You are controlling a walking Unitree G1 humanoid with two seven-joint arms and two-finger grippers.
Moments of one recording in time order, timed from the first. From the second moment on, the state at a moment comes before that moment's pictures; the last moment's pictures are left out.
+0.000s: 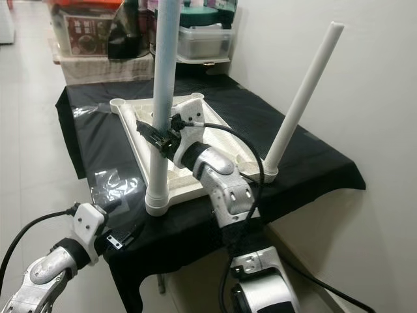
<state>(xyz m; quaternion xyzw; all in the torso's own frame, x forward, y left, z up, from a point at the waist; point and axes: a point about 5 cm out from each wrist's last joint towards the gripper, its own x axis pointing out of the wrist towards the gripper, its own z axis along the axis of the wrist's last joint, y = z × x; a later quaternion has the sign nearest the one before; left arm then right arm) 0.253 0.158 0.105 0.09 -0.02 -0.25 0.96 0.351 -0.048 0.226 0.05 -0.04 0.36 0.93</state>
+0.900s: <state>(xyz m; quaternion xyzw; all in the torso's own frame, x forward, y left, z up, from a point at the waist) 0.242 0.181 0.095 0.09 0.01 -0.18 0.98 0.347 -0.037 0.216 0.07 -0.02 0.22 0.97</state>
